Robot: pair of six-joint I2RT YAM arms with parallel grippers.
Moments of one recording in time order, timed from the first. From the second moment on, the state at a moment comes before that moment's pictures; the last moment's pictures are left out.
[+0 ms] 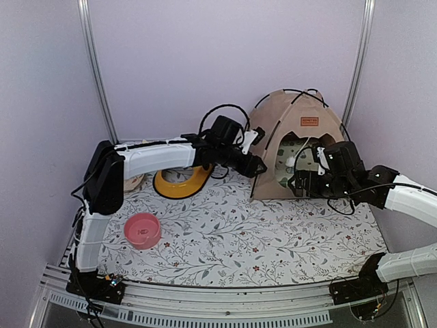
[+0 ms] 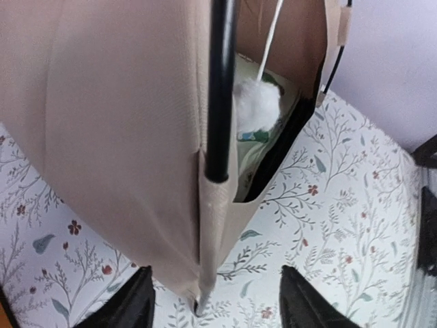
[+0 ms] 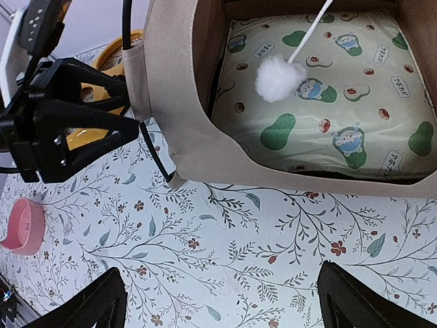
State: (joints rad) left arm -0.84 2.26 1.94 -0.27 0.25 -0.10; right arm 0.69 1.08 0.85 -0.48 0.21 0.53
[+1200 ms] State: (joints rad) left arm -0.64 1.44 1.04 -0.09 0.10 -0.26; right arm 0.69 1.06 0.88 -0.29 0.21 0.59
